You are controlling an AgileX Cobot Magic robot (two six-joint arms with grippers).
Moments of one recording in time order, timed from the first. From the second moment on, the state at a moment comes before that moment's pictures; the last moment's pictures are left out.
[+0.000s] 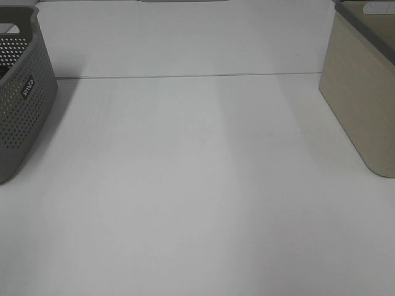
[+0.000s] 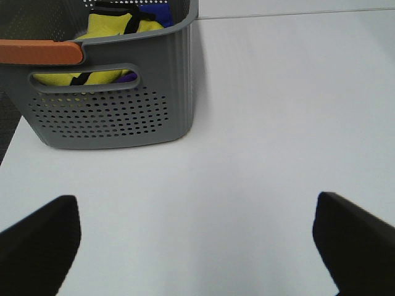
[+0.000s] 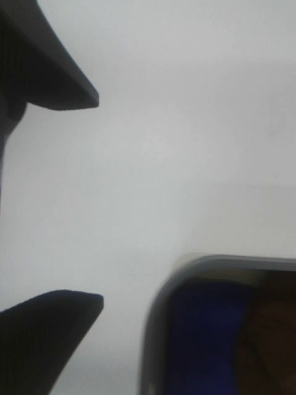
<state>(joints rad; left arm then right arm) 0.01 0.00 -0.50 -0.03 1.05 0.03 0.01 1.37 -1.33 0.14 1.22 -0.10</state>
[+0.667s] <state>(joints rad) 0.01 0.00 -0.50 -0.03 1.05 0.03 0.01 0.59 -0.55 0.11 1.19 -0.10</state>
